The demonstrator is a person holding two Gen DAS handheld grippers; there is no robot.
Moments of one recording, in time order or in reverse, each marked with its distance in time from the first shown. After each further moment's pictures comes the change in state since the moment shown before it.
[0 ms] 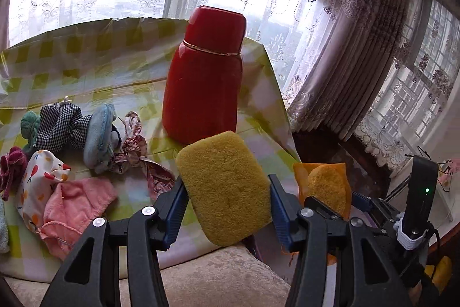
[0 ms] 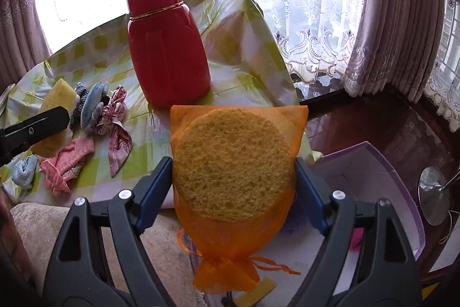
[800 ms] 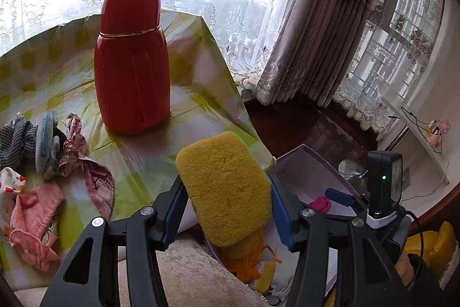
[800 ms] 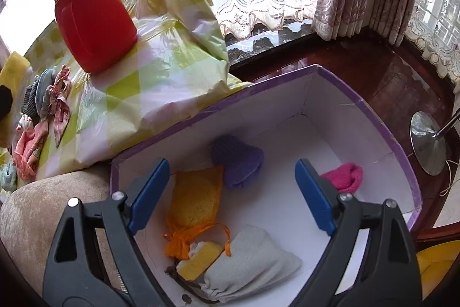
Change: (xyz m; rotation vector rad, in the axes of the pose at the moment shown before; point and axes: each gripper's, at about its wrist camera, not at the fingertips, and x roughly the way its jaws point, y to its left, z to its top) left arm 0.026 -0.071 -0.008 0.135 0.105 -0.081; right arm 0.019 -0.100 -0.044 0.160 0.184 -0.086
